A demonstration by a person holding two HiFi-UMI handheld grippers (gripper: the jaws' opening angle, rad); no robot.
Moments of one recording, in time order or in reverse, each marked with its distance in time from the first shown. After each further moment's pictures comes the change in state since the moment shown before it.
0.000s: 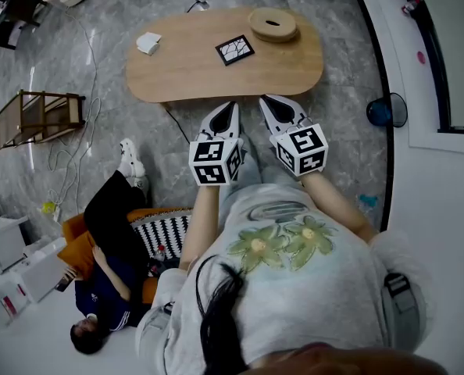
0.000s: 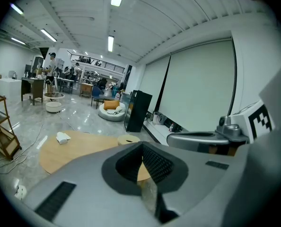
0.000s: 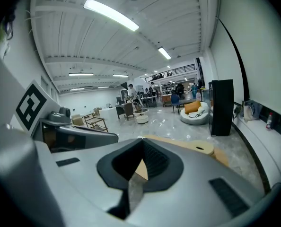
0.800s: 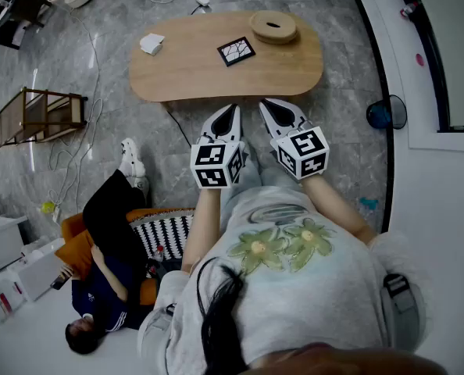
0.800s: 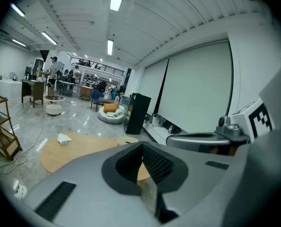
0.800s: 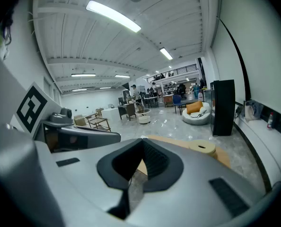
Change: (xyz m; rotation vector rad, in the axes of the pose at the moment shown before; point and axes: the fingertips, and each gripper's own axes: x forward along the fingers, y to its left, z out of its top) left arm -0.022 -0.013 -0.005 0.013 -0.029 -0.007; right arm -0.021 0.018 -0.004 0.004 -0.003 0.018
